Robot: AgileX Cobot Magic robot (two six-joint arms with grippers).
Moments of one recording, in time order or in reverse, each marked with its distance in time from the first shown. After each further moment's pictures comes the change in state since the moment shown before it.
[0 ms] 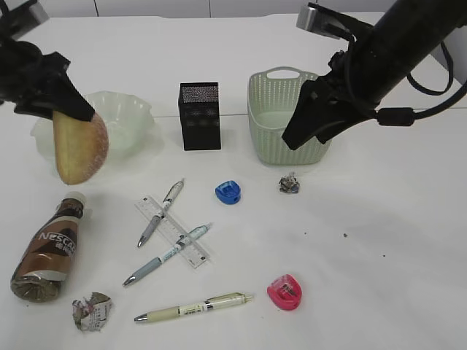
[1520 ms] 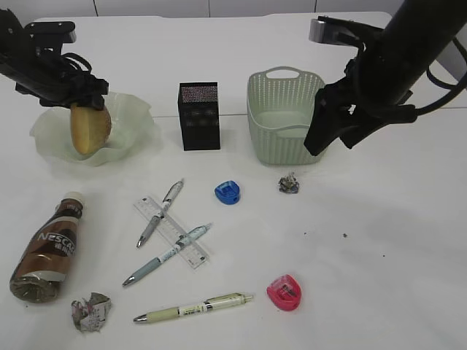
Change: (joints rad) left arm -0.073 0.329 -0.237 0.500 -0.599 -0.374; right arm 0.000 0.000 -0.013 -0.185 0.004 0.191
